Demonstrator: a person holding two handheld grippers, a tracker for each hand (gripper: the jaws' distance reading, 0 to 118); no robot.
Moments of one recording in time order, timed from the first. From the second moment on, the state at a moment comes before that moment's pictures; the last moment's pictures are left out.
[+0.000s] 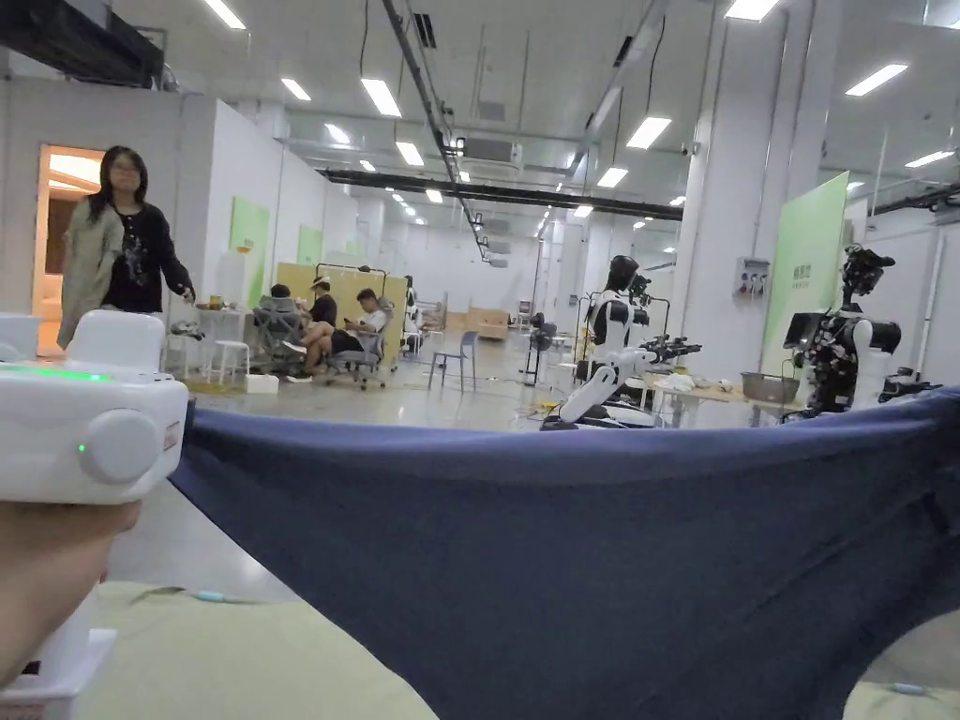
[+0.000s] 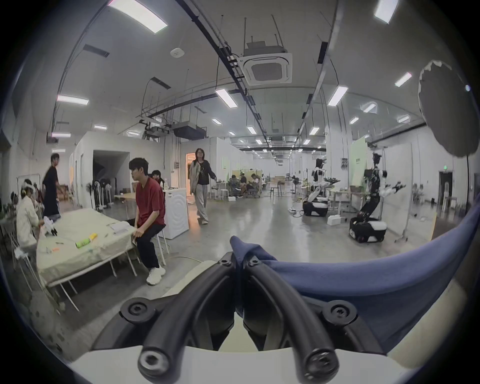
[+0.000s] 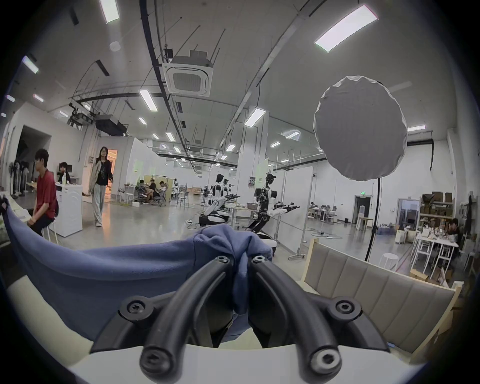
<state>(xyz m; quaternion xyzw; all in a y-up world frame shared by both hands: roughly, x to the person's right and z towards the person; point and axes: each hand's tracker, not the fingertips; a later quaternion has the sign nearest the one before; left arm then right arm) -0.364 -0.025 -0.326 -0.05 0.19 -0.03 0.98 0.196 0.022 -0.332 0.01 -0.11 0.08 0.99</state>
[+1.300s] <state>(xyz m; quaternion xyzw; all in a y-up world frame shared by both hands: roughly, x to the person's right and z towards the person) -0.350 -0.334 -0.046 -0.29 0.08 -0.02 0.95 0.256 -0.328 0.001 -0.21 -0.04 0.08 0.97</state>
